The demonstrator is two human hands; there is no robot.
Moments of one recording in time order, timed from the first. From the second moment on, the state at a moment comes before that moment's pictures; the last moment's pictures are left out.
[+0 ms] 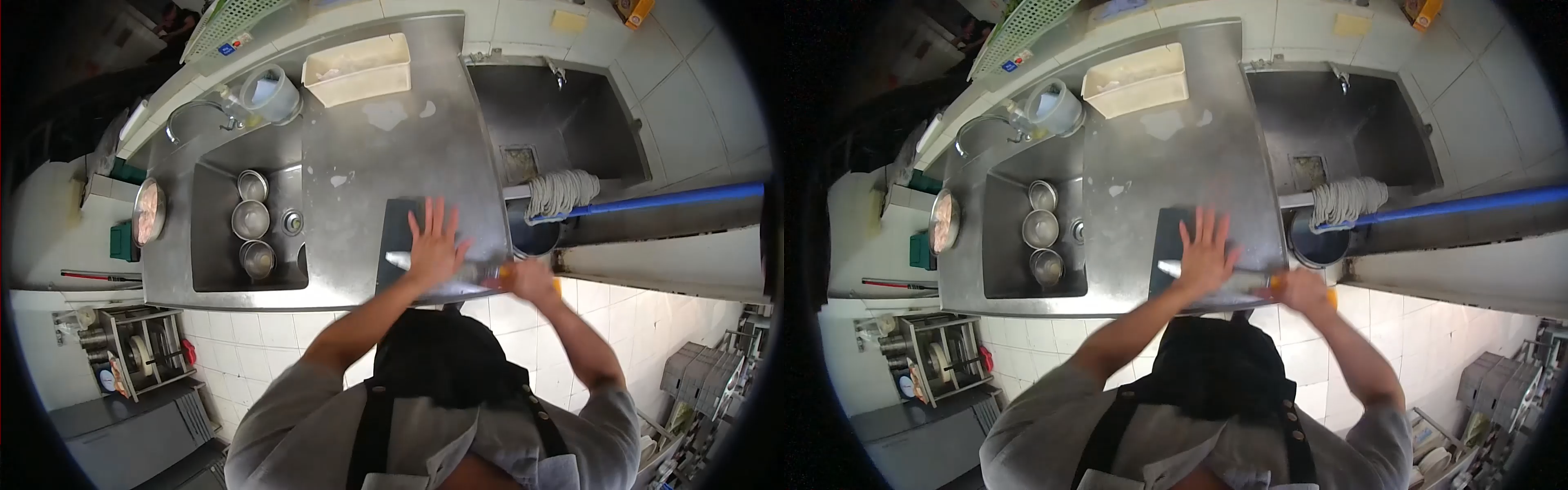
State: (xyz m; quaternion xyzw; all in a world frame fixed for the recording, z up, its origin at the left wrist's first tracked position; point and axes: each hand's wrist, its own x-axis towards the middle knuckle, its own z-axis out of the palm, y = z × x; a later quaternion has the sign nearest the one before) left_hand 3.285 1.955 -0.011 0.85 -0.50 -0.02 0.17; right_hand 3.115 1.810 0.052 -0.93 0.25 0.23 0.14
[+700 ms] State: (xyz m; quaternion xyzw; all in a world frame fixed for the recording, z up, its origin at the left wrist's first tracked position) left_hand 3.283 1.964 -0.002 0.84 -0.51 -0.05 0.15; right_hand 3.105 1.822 0.047 -0.90 0.27 0.24 0.23
